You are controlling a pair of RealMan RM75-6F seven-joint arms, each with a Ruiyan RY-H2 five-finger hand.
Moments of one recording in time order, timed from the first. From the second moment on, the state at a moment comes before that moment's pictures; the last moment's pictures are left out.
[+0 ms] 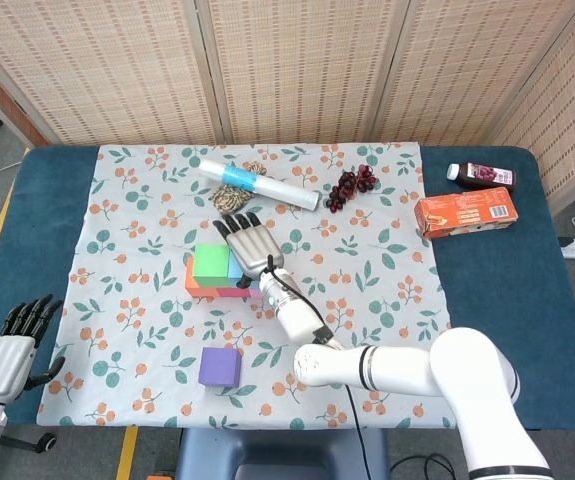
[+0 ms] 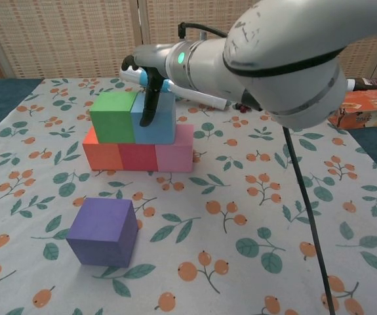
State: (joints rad) left arm -0.16 -1.19 0.00 -1.45 1.53 1.40 -0.06; right arm 1.40 -1.74 0.34 -1.29 -0.34 0.87 -0.69
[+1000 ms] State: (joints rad) left arm -0.29 -1.13 0.04 -1.56 1.73 1.30 -0.13; right arm 0.95 -1.17 0.19 -1.92 -0.81 1.04 -0.39
